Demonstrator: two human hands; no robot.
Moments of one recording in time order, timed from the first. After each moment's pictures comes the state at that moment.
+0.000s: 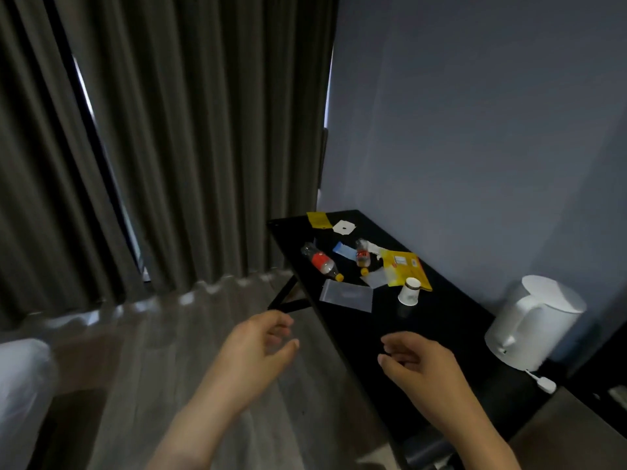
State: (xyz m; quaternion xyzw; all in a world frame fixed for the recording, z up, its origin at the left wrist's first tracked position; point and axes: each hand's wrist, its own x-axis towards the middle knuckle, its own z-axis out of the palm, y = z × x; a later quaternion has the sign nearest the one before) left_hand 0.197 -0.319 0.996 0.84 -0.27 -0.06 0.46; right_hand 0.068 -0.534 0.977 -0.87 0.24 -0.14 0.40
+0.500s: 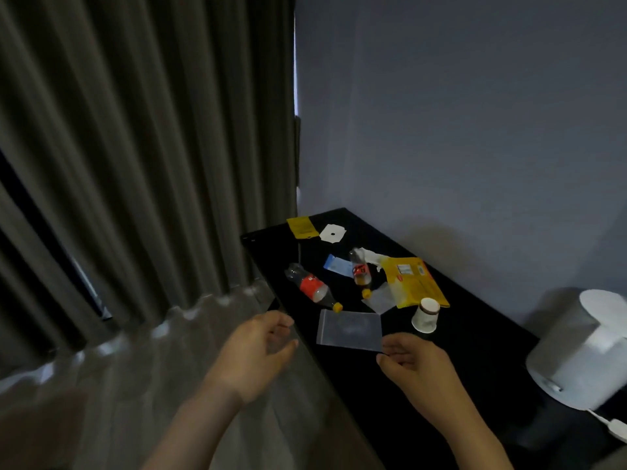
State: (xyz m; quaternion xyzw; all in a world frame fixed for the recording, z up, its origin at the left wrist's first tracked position) left_hand 0.417 -0.447 0.970 0.85 -0.34 -0.10 0.39; right_hand 0.262 -0.646 0.927 -0.83 0.30 -0.15 0.44
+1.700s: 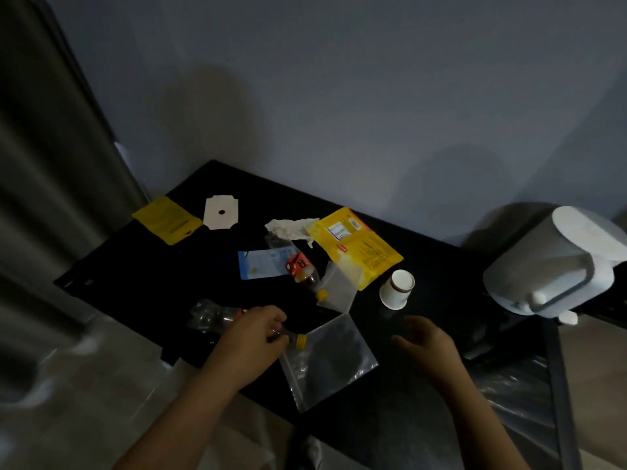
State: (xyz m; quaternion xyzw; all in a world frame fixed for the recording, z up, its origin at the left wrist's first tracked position) left_hand 0.709 -0.703 0.836 0.73 -0.55 -0.32 0.25; right_hand 0.423 -0.795 0.806 -0.66 0.65 -0.13 0.35
